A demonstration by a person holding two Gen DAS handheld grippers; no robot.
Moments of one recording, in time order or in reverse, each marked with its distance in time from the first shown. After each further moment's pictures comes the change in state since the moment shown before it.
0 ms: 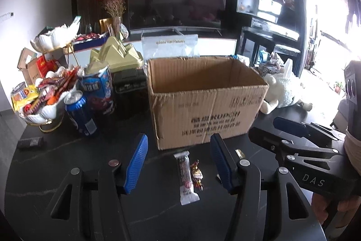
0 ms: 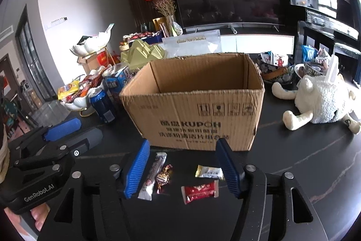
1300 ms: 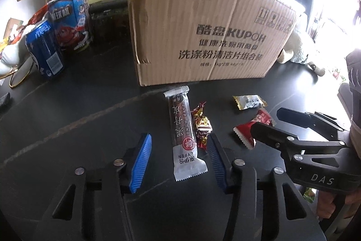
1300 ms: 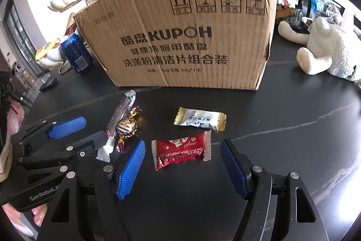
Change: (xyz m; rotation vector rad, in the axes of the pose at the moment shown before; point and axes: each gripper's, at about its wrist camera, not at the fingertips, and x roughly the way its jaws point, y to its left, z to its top) left arm 0.101 0.002 -0.071 -0.040 0.277 -0.054; right arm 0.085 -0.026 -0.067 0.009 0.269 -0.020
